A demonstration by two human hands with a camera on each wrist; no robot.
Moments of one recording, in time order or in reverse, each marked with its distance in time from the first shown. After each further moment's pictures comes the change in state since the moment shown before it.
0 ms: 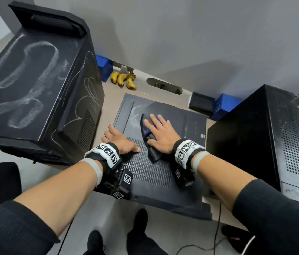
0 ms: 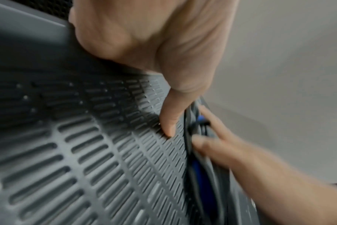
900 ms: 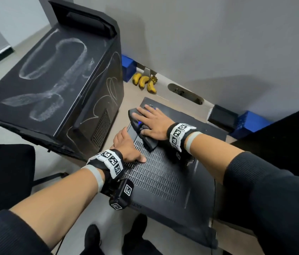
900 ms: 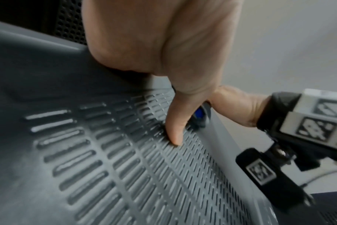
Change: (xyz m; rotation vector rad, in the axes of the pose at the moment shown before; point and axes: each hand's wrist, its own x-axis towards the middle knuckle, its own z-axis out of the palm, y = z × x) left_hand 0.011 -0.021 -0.001 -0.092 0.013 0.126; right_hand 0.099 -0.033 -0.034 -0.179 -0.020 -0.409
